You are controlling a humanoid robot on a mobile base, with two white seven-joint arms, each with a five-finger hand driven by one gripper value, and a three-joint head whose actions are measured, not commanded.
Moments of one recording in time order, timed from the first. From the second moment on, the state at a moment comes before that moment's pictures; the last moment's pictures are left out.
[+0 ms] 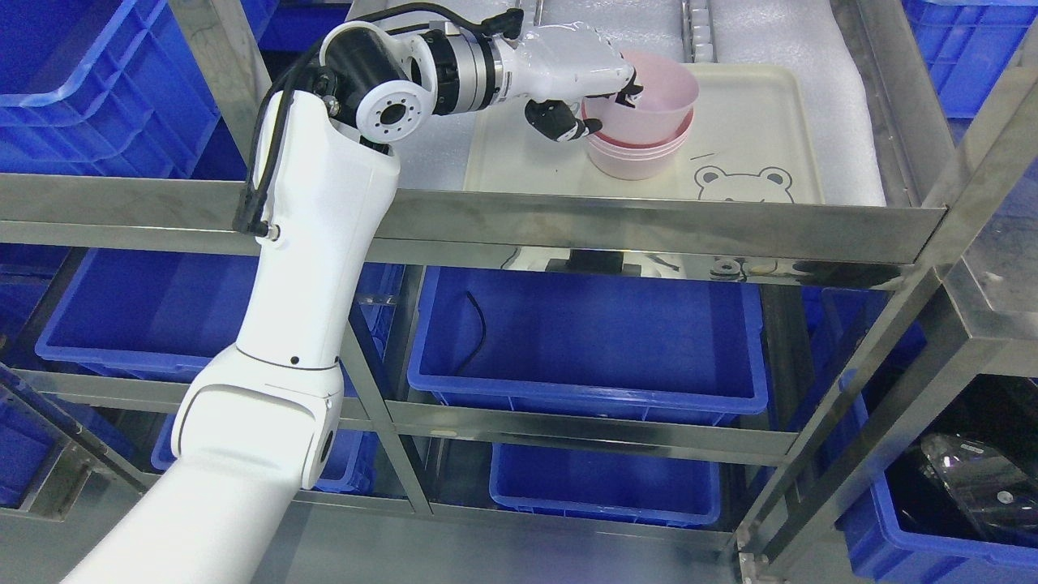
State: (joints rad) left arm -0.97 0.01 -0.25 -1.30 -0.91 -0.60 -0.98; right arm 0.00 0.00 0.05 0.00 0.06 -0.08 -0.03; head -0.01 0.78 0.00
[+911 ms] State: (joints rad) left arm -0.90 0.00 -0.22 -1.32 -0.41 -0.52 -0.64; right arm 0.00 0.00 0.05 0.00 0.06 -0.08 -0.03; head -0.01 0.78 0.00
